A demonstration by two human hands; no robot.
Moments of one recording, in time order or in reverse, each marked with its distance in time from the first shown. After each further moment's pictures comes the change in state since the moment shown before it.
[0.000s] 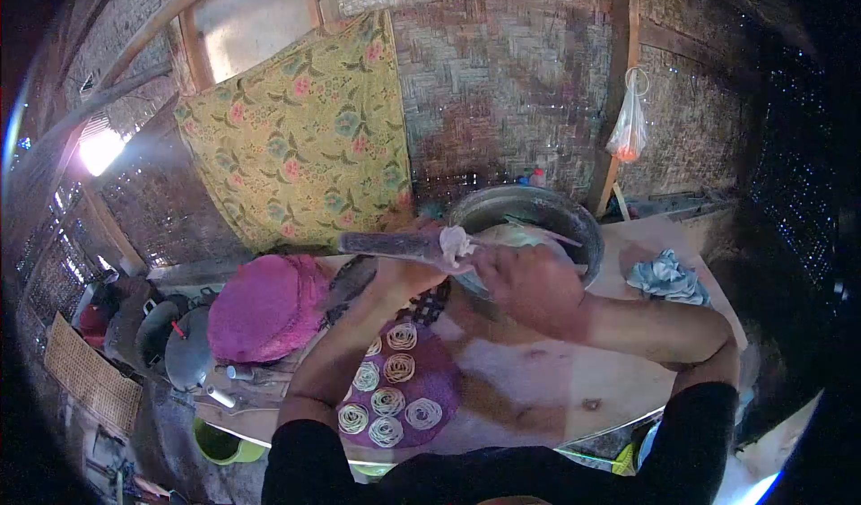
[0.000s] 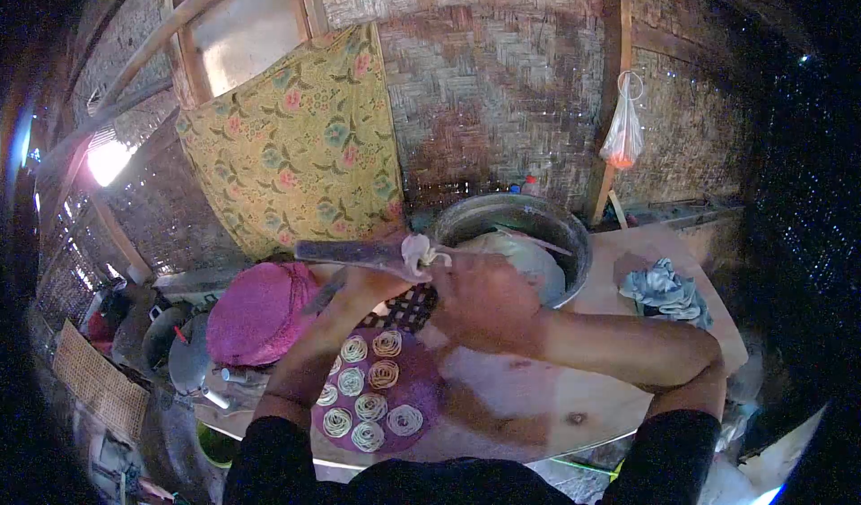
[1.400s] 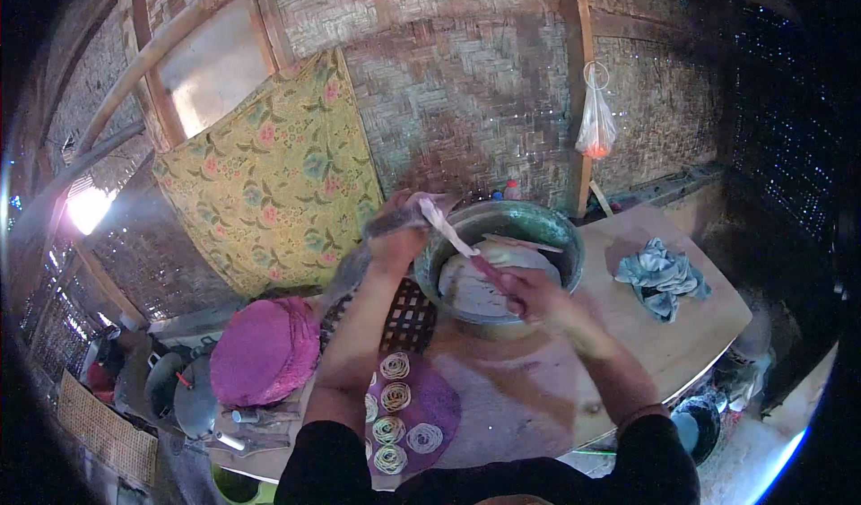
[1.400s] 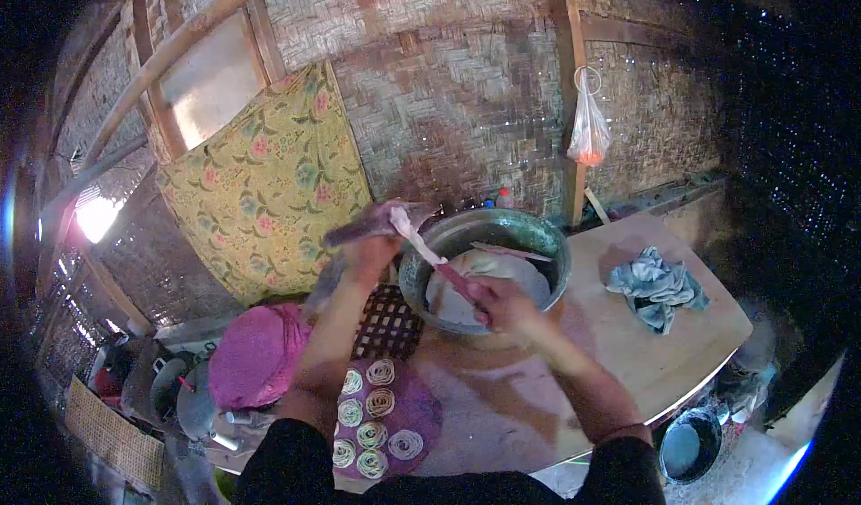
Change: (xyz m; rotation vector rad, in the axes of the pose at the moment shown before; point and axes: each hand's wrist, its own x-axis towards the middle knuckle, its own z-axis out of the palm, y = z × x) left_hand 0.097 0.009 -0.017 0.151 0.611 0.035; right_hand -0.045 0.031 0.077 1.557 0.101 0.829
